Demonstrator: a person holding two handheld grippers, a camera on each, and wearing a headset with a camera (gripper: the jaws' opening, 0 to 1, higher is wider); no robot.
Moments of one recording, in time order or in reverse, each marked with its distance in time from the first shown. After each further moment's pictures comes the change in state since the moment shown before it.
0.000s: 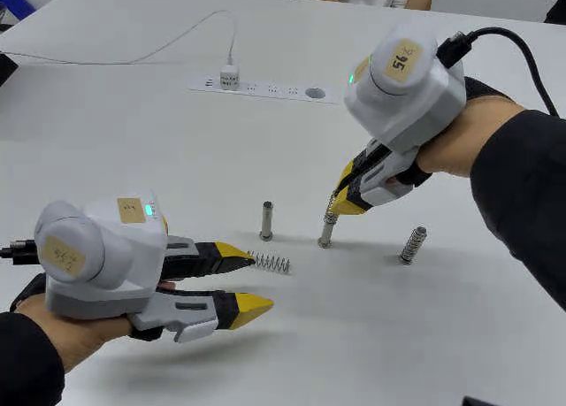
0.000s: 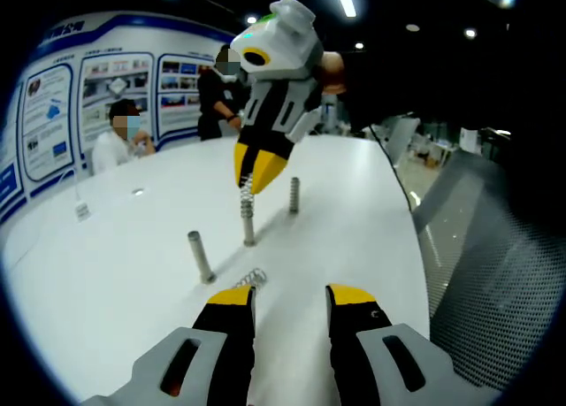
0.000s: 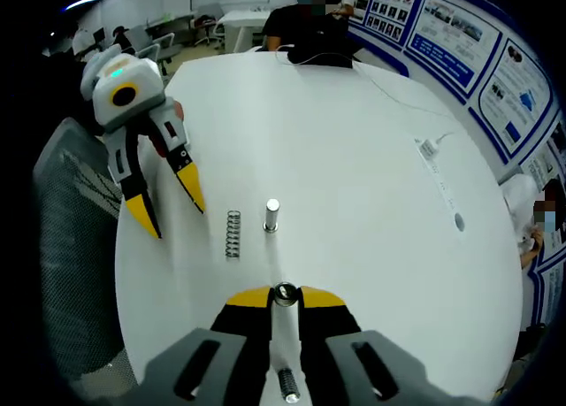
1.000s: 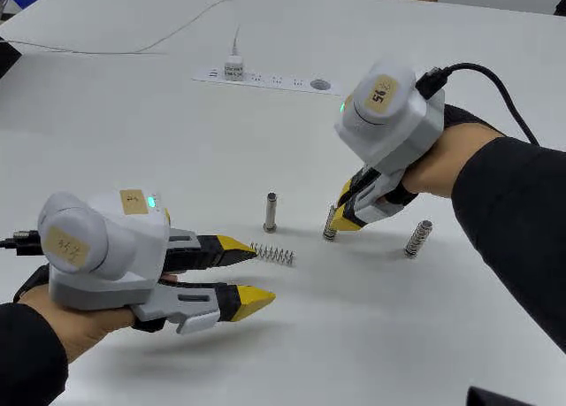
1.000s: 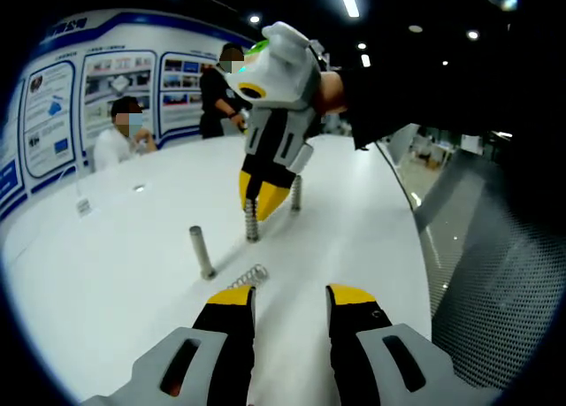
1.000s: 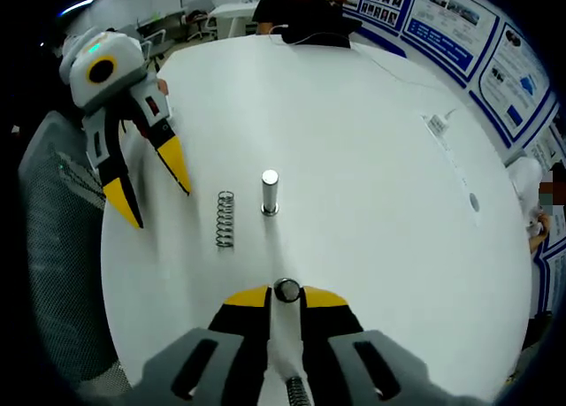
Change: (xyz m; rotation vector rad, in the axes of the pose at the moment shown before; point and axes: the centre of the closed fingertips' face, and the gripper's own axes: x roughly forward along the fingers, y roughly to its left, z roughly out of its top) left arm 0.000 0.001 -0.004 -0.011 0.001 0.005; right arm 0.029 0.002 -0.022 0.048 0.044 0.009
